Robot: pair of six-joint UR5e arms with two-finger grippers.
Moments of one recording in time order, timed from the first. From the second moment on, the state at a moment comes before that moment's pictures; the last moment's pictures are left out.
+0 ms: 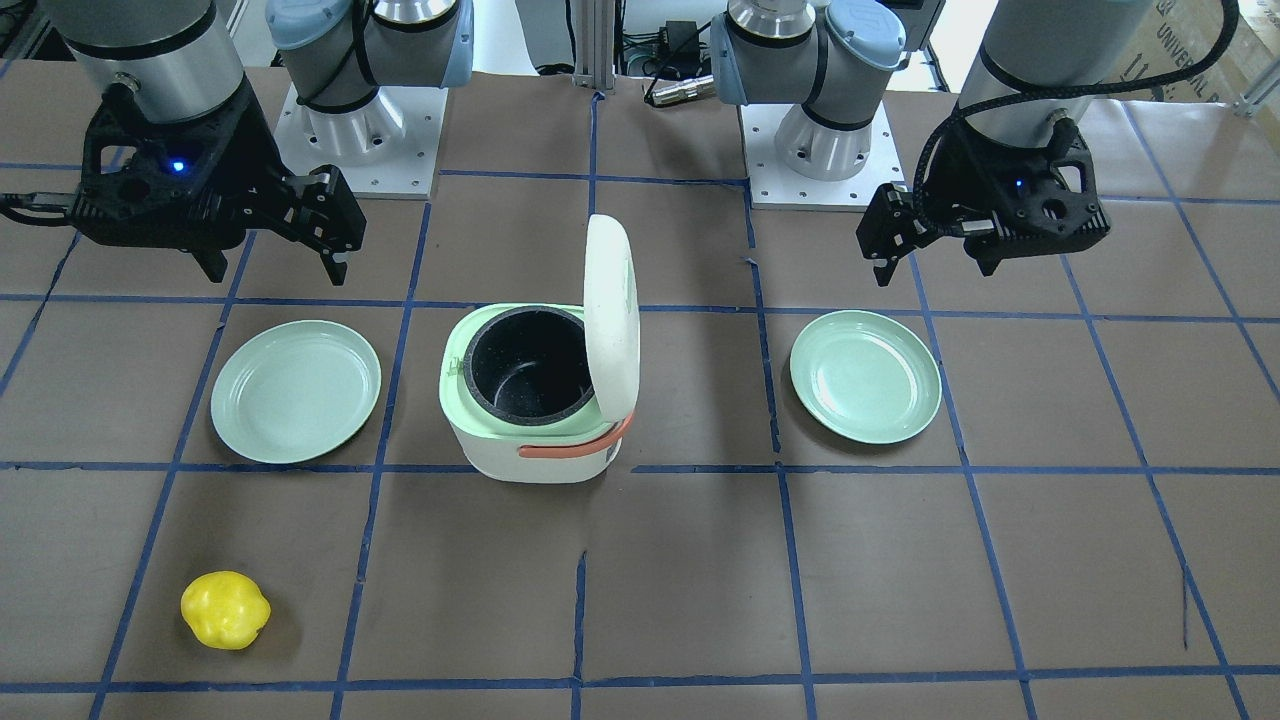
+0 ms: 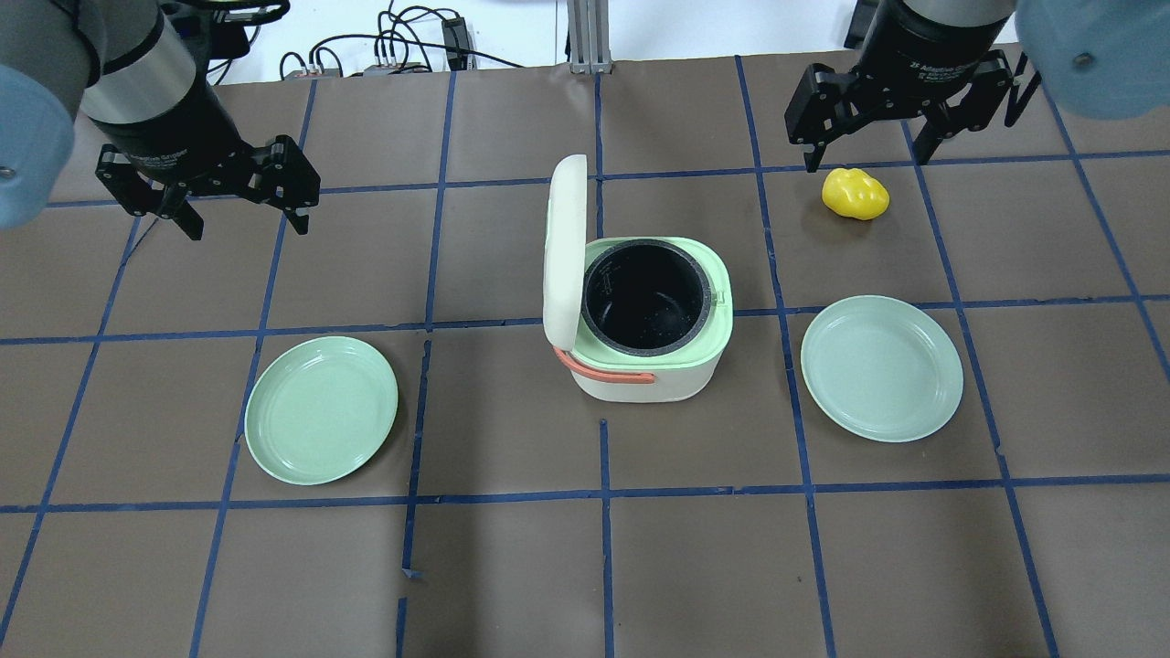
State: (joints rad) left arm -1.50 -1.56 -1.59 -1.54 1.67 0.00; right arm 1.59 -1.52 1.48 -1.58 -1.58 0.02
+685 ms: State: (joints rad) left arm -1.50 -1.56 -1.59 -1.54 1.67 0.00; right arm 1.59 -1.52 1.48 -1.55 -1.56 0.05
